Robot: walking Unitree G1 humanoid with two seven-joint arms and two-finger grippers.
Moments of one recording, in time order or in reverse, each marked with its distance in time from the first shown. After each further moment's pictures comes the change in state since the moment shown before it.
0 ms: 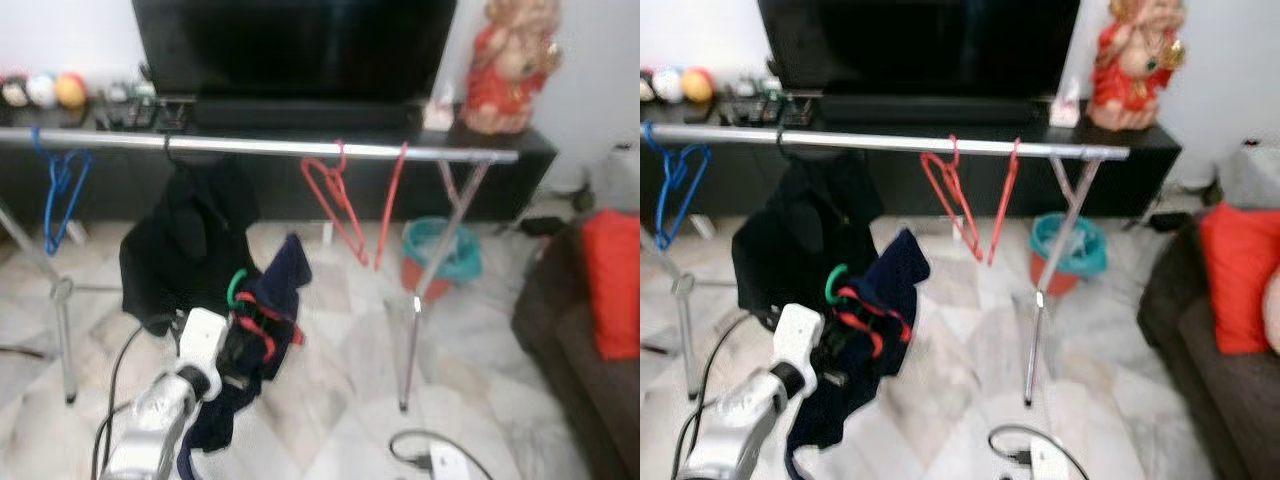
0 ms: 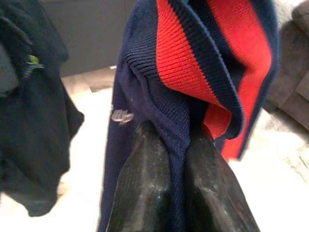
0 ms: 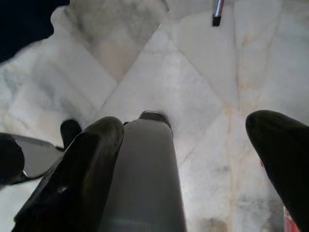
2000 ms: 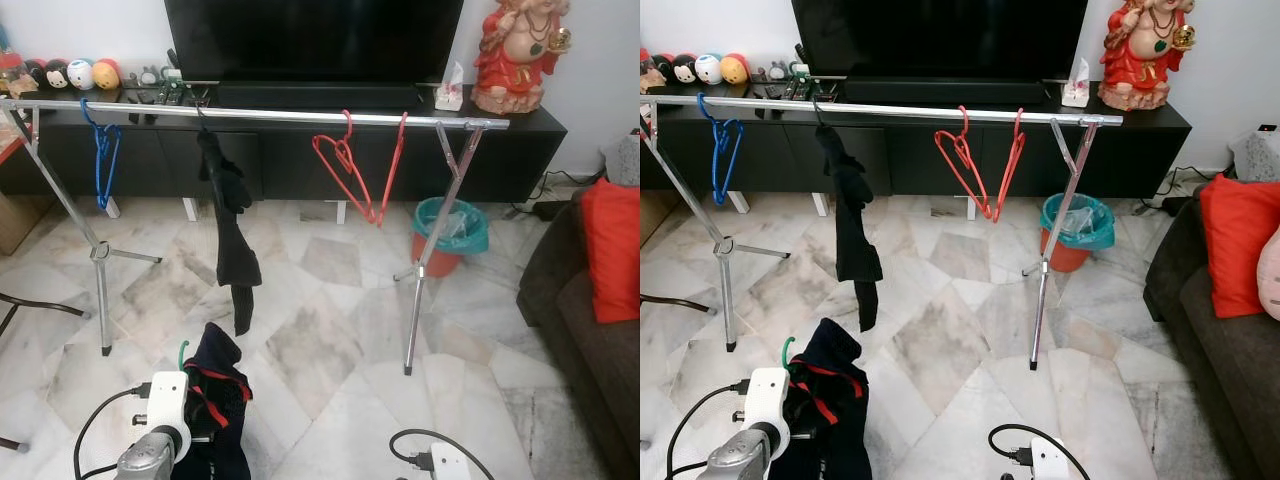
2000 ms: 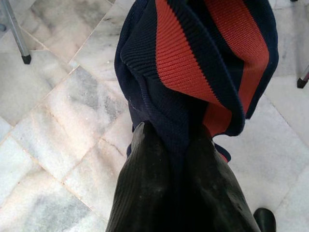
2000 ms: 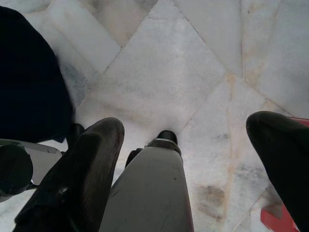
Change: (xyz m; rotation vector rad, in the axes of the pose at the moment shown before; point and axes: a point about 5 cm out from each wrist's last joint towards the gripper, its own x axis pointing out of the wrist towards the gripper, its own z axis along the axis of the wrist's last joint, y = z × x) left arm -0.035 0.020 -0.106 -0.208 0.448 0.406; right arm 0.000 -0.003 0.004 0.001 -0.021 -0.017
